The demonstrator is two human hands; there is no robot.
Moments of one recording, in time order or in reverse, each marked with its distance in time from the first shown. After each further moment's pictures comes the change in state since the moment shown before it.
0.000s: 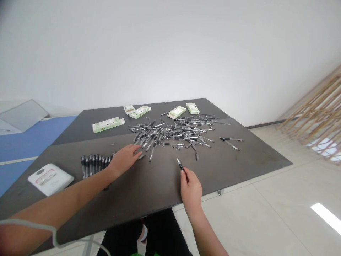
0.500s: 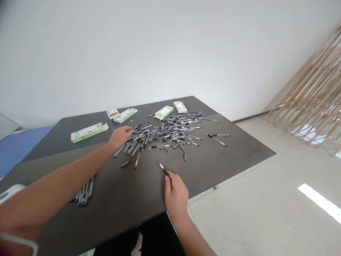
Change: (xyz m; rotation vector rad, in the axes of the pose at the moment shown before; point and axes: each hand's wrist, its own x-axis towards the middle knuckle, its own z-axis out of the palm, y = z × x) left_hand 0.130 0.001 -0.001 -0.111 0.077 -0.161; right_hand -0.009 -0.003 0.007 -0.045 0.039 -0.130
